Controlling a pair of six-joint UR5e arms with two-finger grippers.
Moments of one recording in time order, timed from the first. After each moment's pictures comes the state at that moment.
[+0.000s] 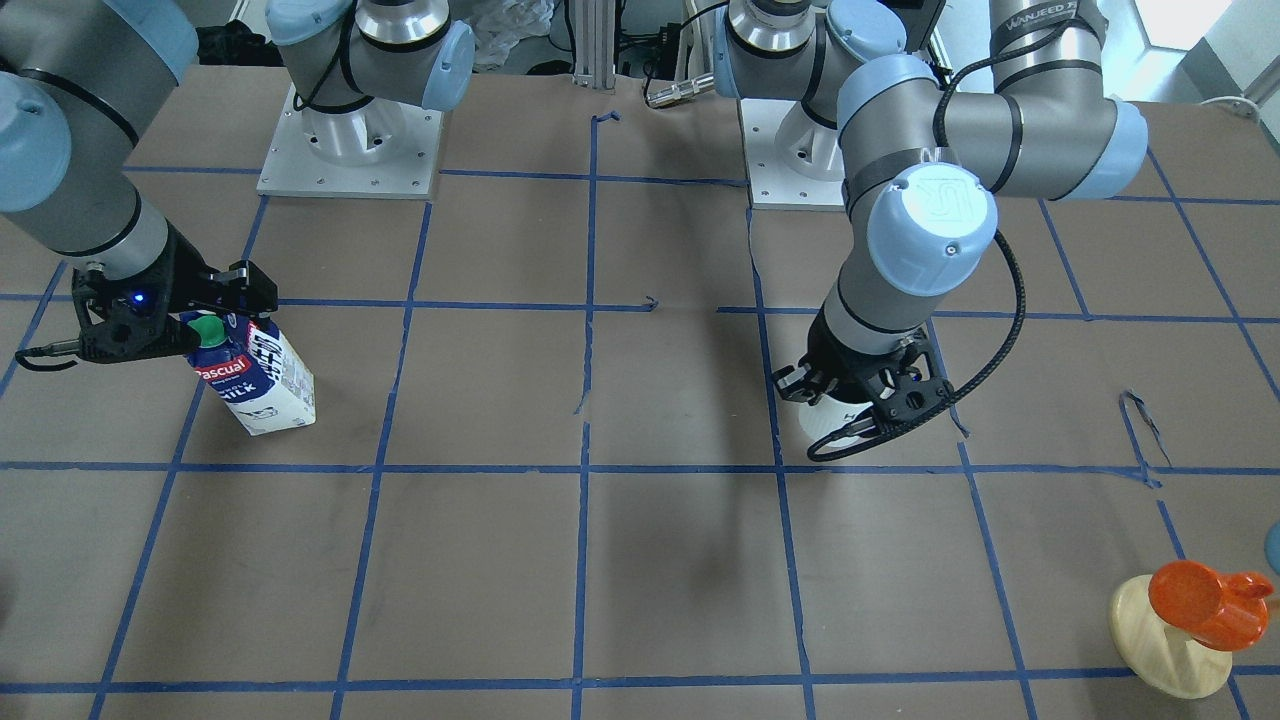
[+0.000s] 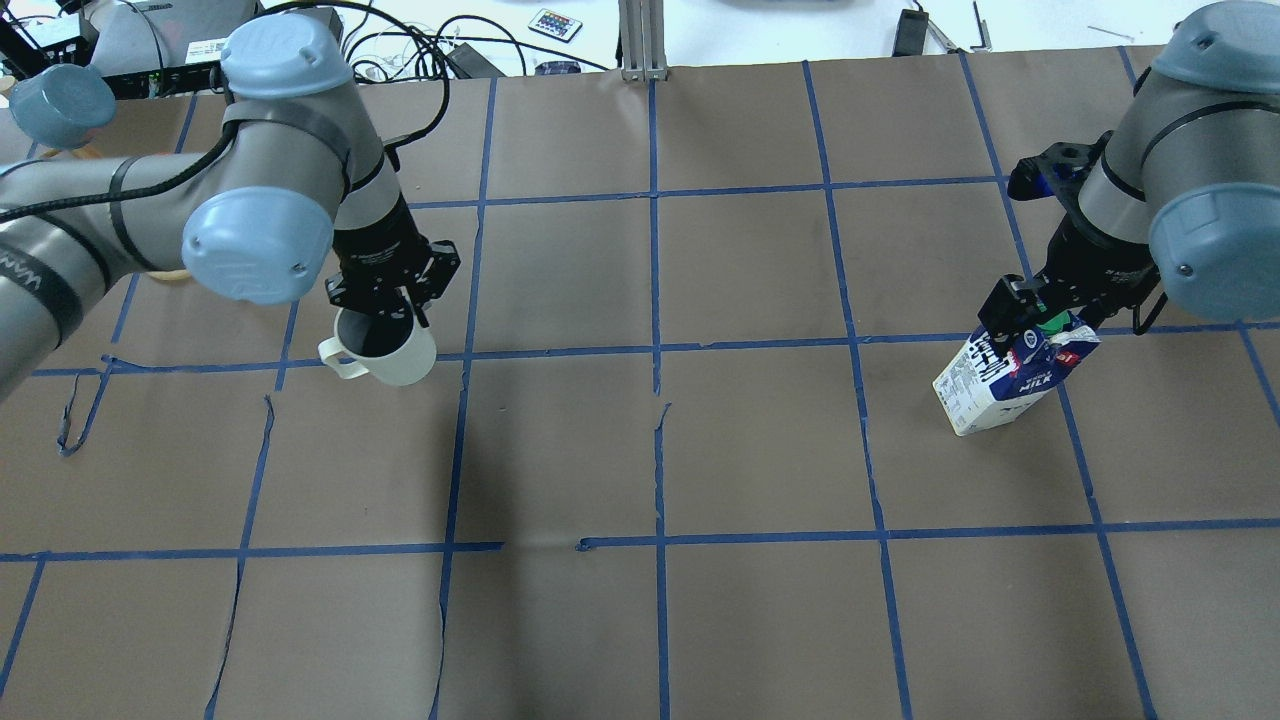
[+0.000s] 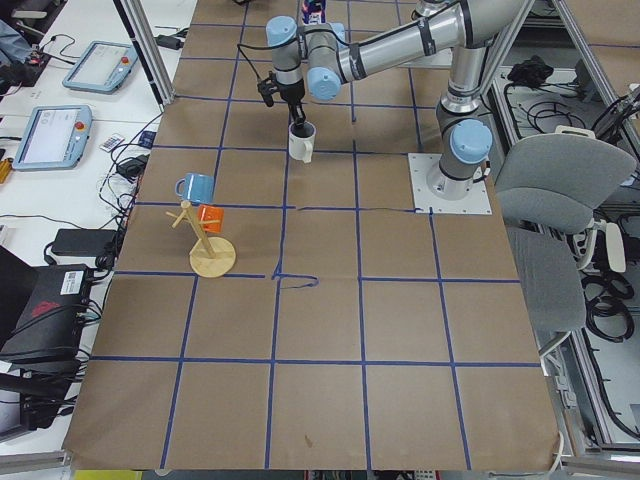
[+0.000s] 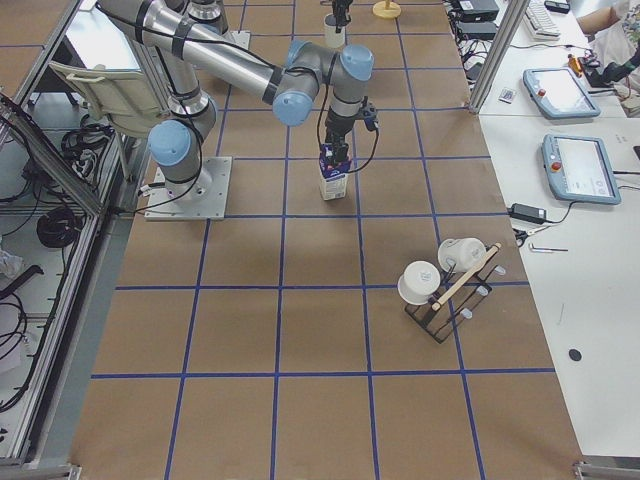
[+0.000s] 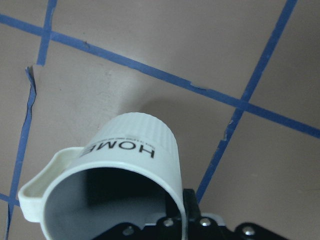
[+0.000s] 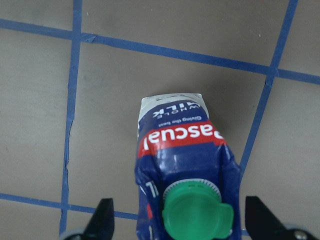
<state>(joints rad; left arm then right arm) -1.62 -1.82 -1.70 -1.30 1.61 -0.46 1.30 -1.52 1.90 -1.83 -1.62 -0.45</state>
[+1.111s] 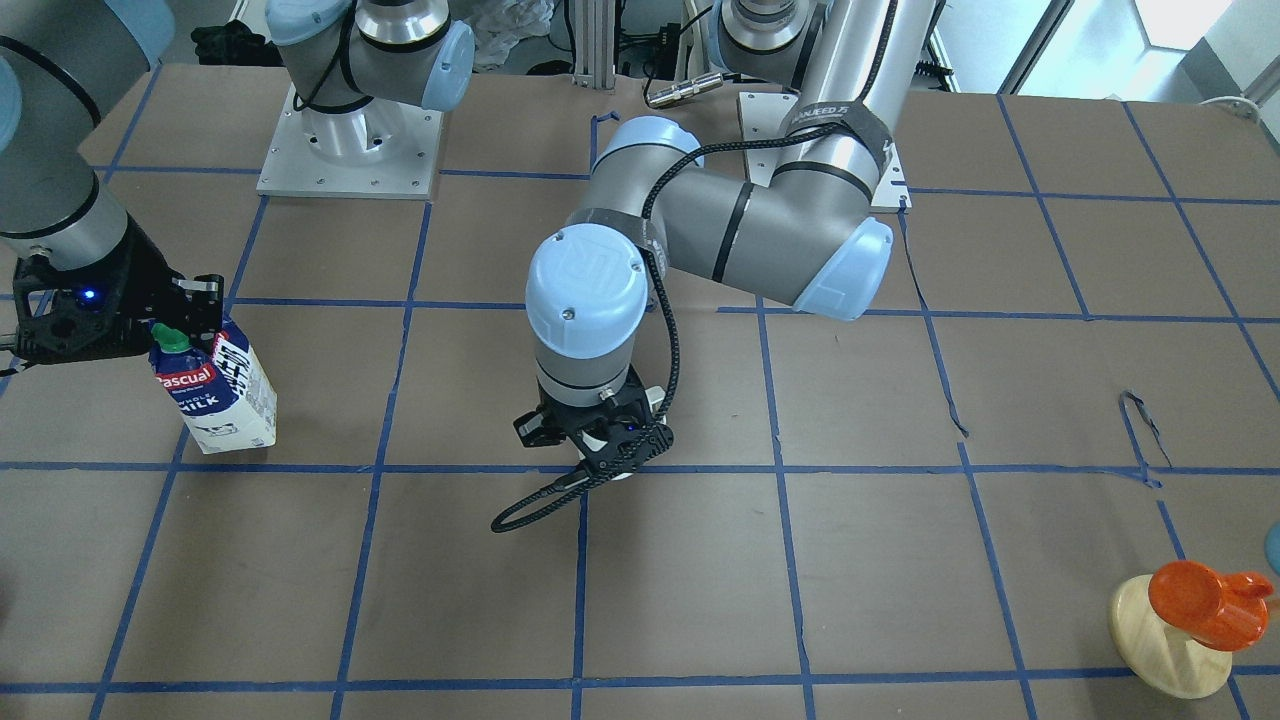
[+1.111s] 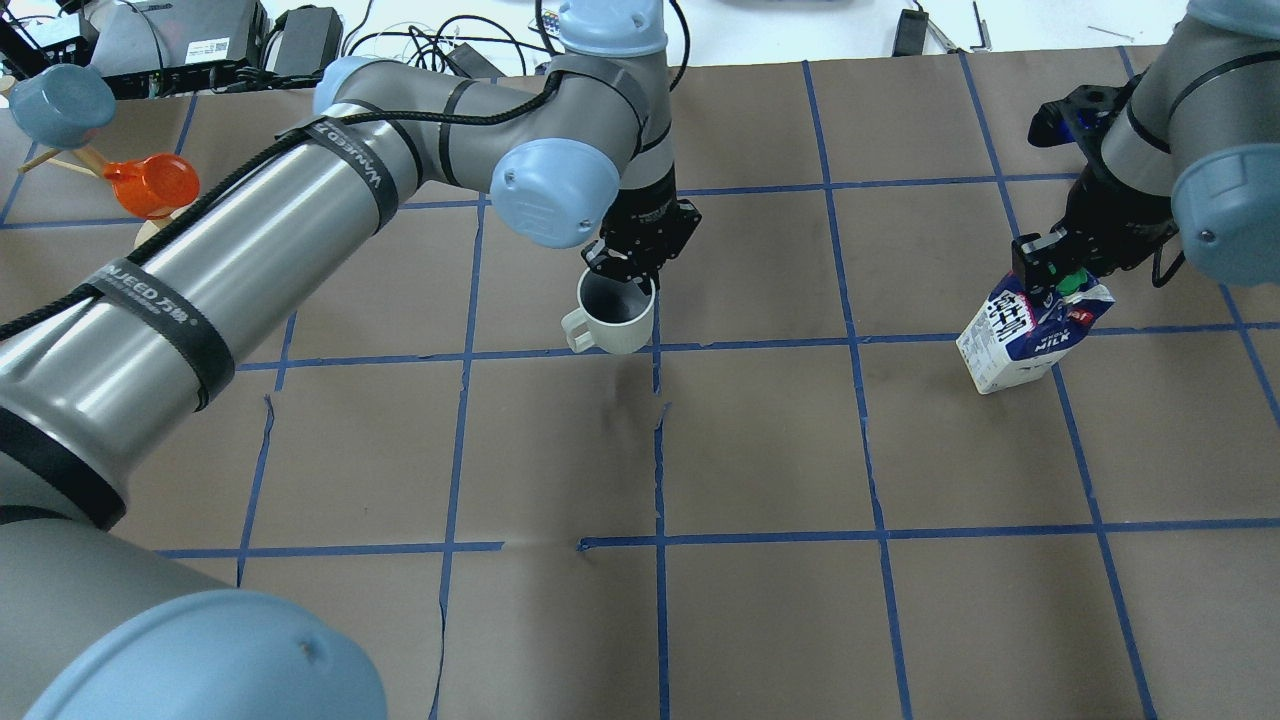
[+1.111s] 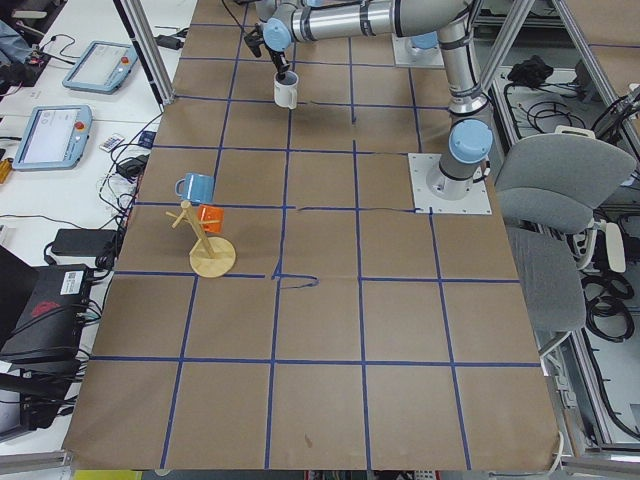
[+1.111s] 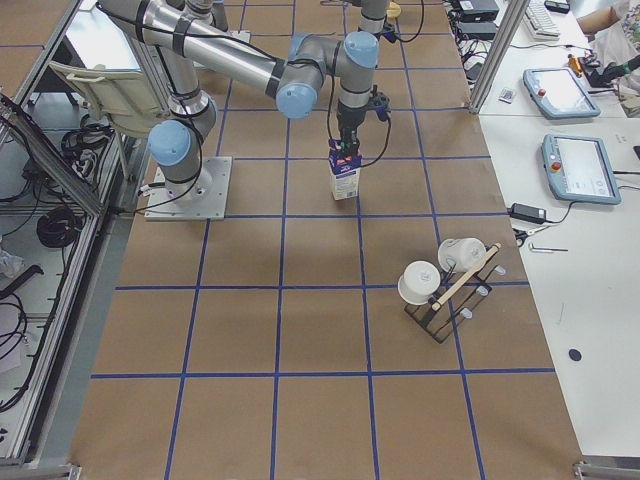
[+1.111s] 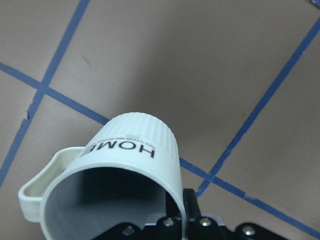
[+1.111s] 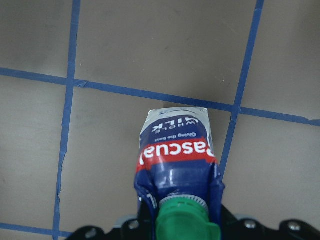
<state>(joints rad) -1.95 -2.11 -1.37 -1.35 1.49 -0.87 1.30 -1.52 1.81 -1.86 -1.62 -0.44</state>
